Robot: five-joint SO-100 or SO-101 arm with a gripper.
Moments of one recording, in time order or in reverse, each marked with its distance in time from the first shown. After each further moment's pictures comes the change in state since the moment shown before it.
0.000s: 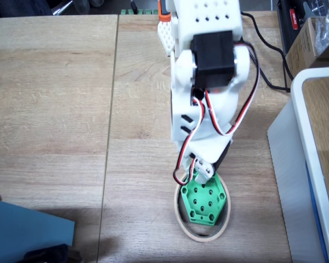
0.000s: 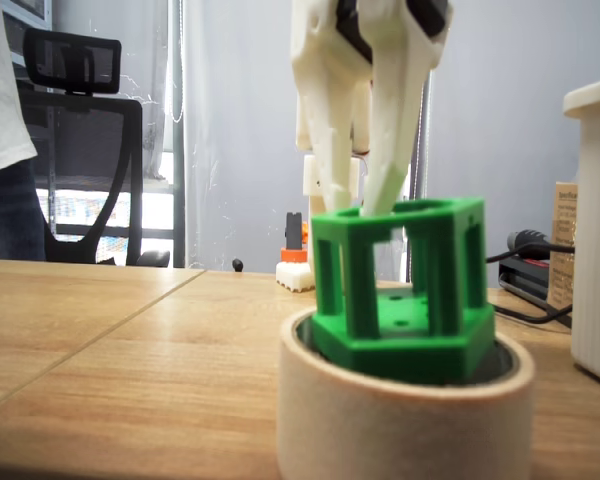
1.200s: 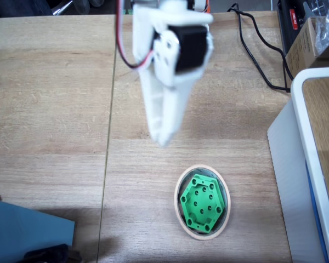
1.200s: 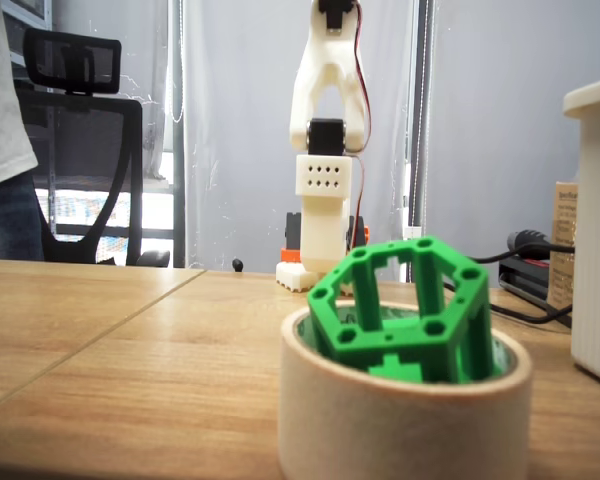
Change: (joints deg) arm 14.2 30.1 0.1 0.0 -0.7
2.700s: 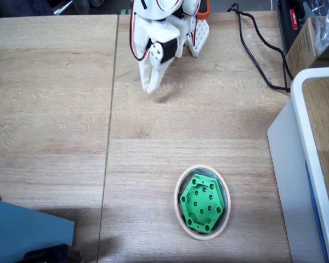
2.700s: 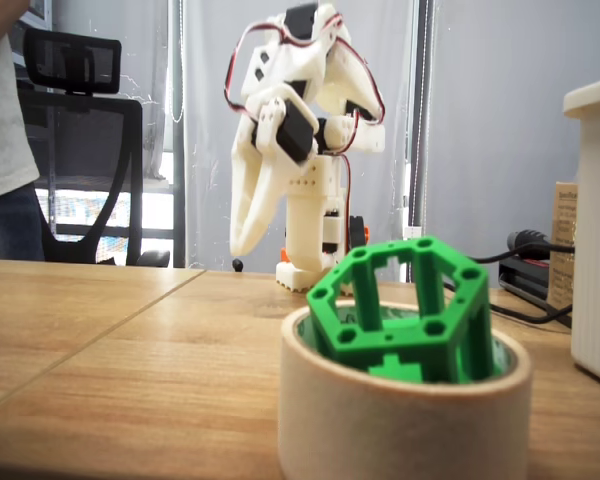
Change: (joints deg) arm 19.4 60.8 77.1 0.0 -28.5
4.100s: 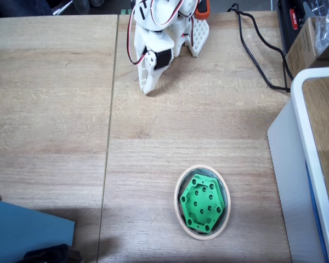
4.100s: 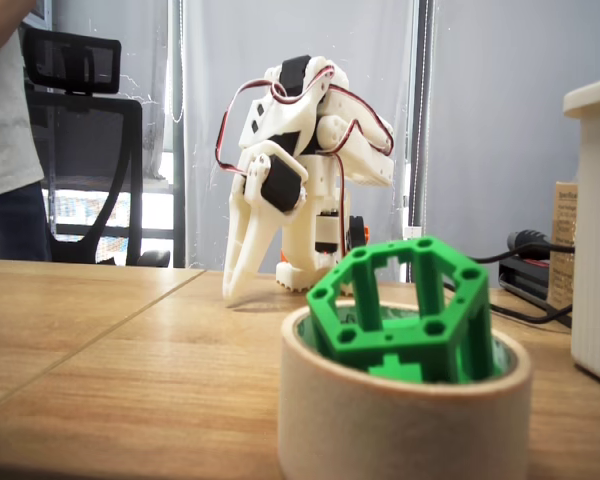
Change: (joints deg) arm 9.2 5.8 11.7 0.0 0.0
